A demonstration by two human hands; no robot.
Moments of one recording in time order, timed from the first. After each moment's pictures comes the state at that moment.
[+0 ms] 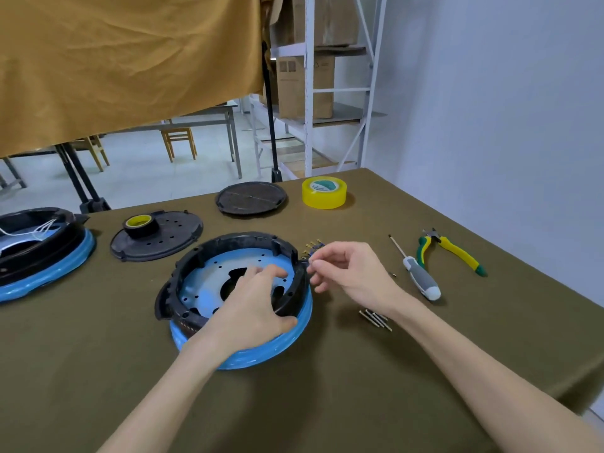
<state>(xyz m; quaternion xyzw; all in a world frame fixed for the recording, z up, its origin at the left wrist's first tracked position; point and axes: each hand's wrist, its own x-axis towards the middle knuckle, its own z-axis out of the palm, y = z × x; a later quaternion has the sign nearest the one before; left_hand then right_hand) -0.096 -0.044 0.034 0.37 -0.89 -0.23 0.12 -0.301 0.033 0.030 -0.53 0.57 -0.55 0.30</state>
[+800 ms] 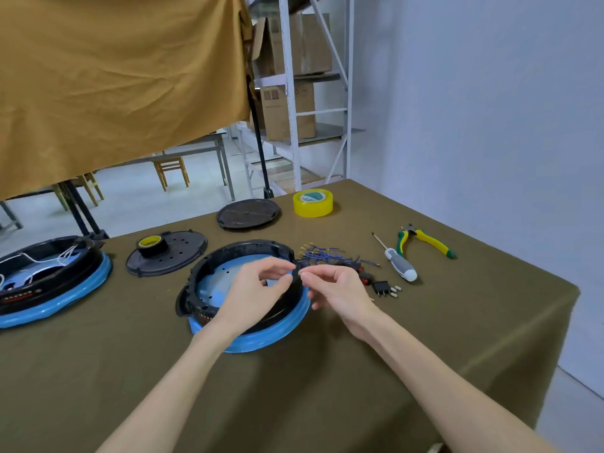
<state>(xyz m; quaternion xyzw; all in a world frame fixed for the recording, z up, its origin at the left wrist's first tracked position) -0.083 -0.029 0.046 0.29 -0.84 -0.35 0.30 -0.239 0.075 0.019 -0.38 0.57 -0.64 0.34</state>
